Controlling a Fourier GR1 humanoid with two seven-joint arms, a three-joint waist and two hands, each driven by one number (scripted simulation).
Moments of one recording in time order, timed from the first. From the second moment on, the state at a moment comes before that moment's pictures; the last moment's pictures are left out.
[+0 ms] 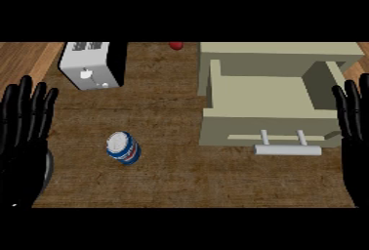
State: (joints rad) left arm 0.00 0.10 -0.02 -2.10 0.01 0.02 -0.02; right arm -0.01 -0.09 -0.01 -2.10 0.02 -0.03 -0.03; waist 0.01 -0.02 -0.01
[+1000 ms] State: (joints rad) left arm 0.11 0.35 0.12 -2.11 0.43 -0.34 0.29; right arm 0.21 -0.11 -0.17 -2.11 -0.11 0.00 0.14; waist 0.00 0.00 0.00
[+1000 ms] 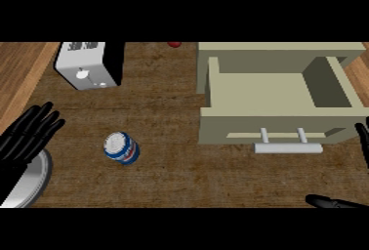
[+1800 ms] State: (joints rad) left arm 0.14 0.34 0.26 -2.13 0.67 -0.35 0.48; right arm 0.36 -0.13 -0.35 -2.15 -0.28 0.18 0.09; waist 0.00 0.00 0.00
